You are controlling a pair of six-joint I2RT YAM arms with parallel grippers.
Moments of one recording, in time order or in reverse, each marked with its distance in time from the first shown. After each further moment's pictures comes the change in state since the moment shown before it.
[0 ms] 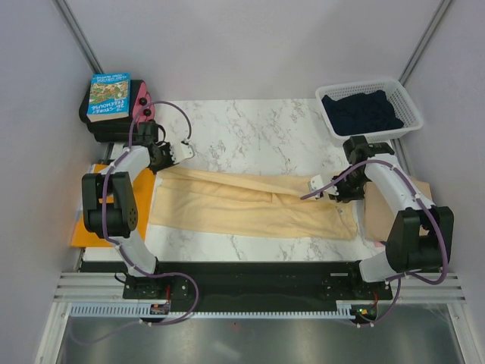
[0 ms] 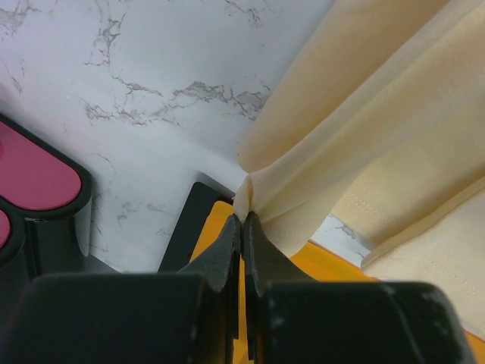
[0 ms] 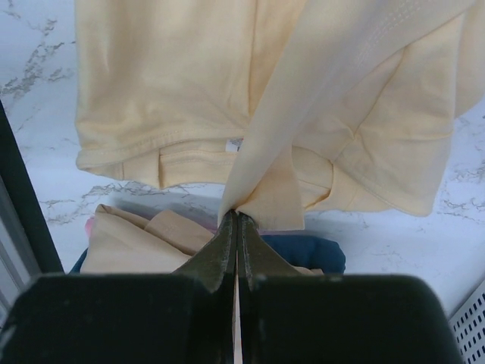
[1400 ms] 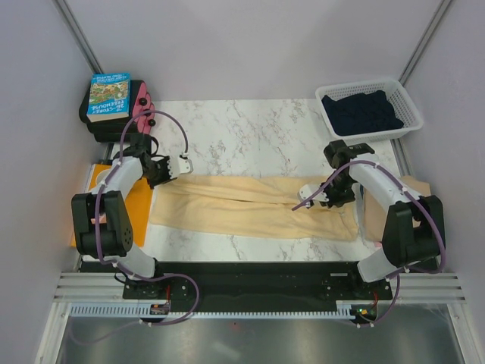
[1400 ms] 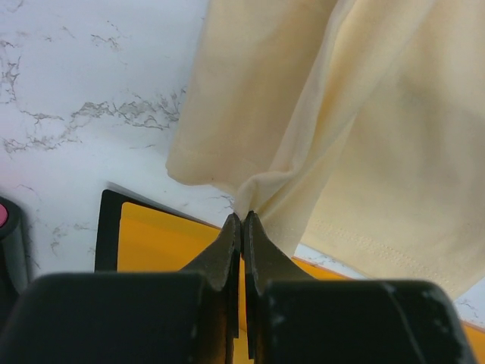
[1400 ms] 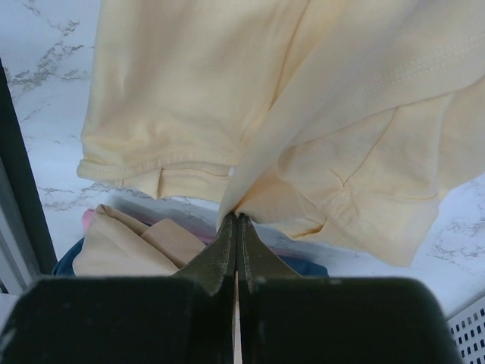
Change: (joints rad) left arm 0.035 -0.188 -0.135 -0.190 0.211 0.113; right arm 0.146 0.054 -0.011 -0.004 0.093 0.012
